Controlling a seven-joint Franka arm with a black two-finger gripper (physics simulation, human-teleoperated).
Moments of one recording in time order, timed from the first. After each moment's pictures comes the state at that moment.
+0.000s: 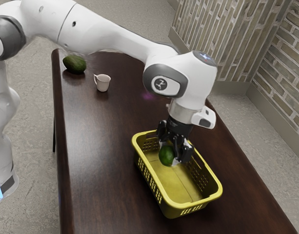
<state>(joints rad) -0.41 0.03 0.00 -1.81 -0.08 1.83 -0.67</state>
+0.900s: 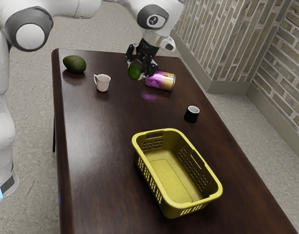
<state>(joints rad) 0.34 0.07 -0.06 -1.65 0.15 1.52 -0.34</state>
